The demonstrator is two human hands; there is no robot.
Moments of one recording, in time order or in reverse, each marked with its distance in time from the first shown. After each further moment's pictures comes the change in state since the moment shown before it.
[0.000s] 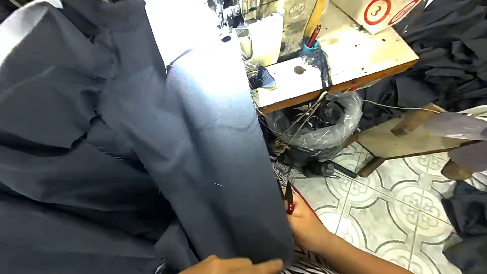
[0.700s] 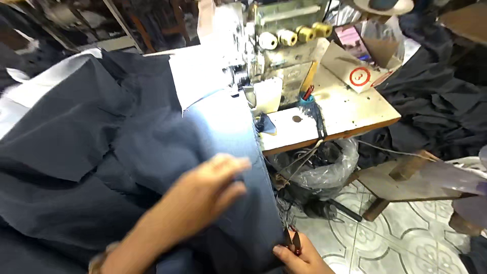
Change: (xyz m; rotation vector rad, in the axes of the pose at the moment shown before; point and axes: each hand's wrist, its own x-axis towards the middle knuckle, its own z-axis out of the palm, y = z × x) left_hand 0.071 -0.040 -0.125 0.847 0.560 -0.053; right_hand 0.016 -0.012 -0.033 -0.400 0.017 -0.060
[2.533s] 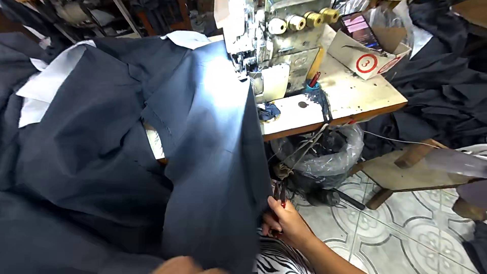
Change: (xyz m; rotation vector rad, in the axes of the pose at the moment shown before) left_hand -0.147 0.102 -0.016 -0.298 0.391 -0.195; right_hand 0.019 0.034 0.037 0.528 0.217 0.284
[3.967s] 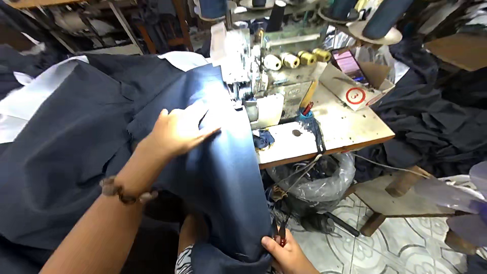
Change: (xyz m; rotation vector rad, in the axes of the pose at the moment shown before) left_hand 0.234 -0.229 0.021 0.893 -0.144 0.310; right_hand 0.014 -0.026 -0.015 -0.313 -0.132 -0.209
